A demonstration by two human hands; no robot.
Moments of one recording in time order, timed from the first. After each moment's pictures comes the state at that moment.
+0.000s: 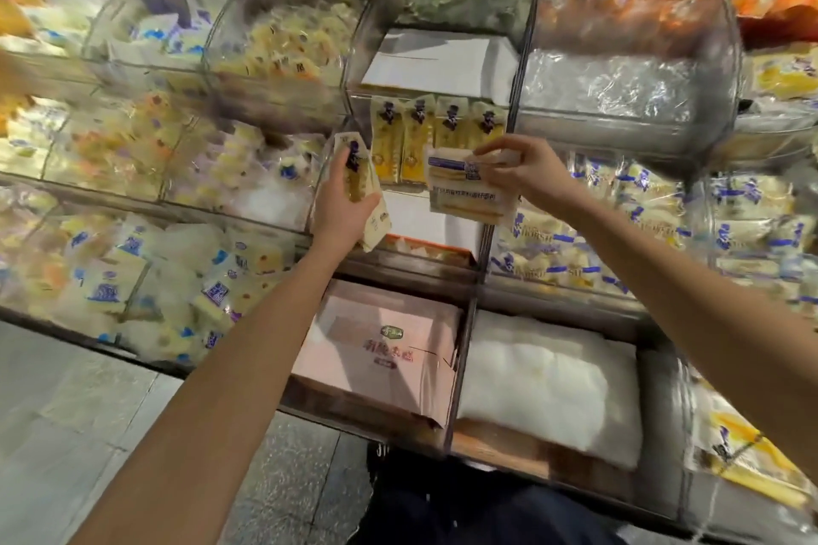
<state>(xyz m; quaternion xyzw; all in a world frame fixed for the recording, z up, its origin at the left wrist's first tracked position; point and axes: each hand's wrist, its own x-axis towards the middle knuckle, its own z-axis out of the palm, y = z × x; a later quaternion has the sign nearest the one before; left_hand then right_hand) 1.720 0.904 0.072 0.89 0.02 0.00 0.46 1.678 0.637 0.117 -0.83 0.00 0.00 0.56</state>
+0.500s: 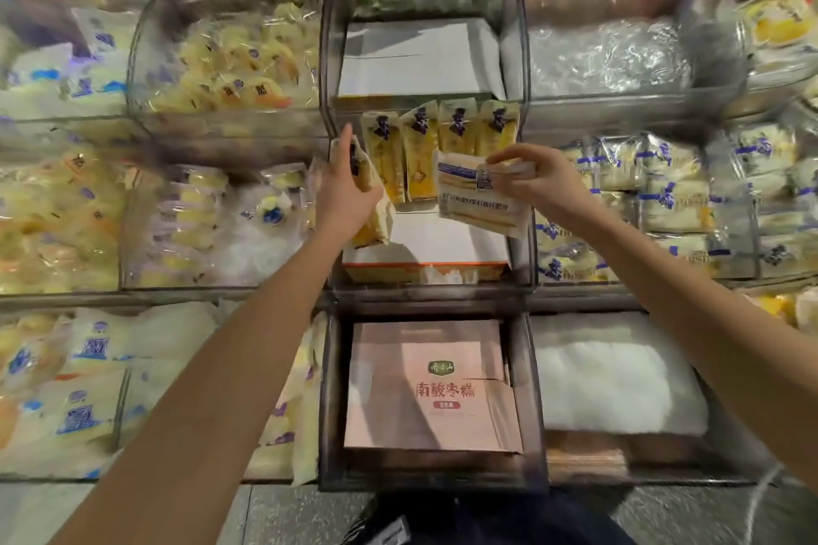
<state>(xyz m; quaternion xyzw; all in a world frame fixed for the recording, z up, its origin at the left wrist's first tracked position) 1.848 0.924 0.045 0.91 -0.11 -0.08 0.38 1.713 0.684 0.091 -0.82 0.14 -0.04 0.55</state>
